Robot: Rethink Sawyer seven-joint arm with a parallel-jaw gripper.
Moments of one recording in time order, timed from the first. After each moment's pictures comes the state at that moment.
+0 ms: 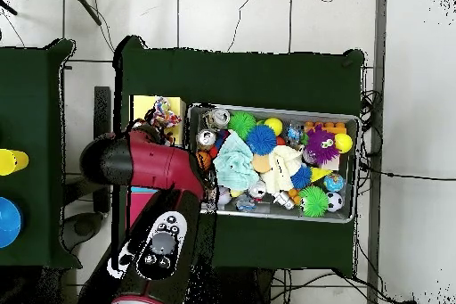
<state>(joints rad) 0.30 -0.48 -0.32 1.52 0.38 0.35 2.13</state>
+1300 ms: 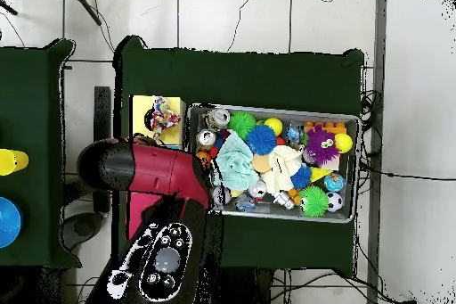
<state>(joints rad) 0.29 -0.56 -0.32 1.56 0.36 0.57 2.13</state>
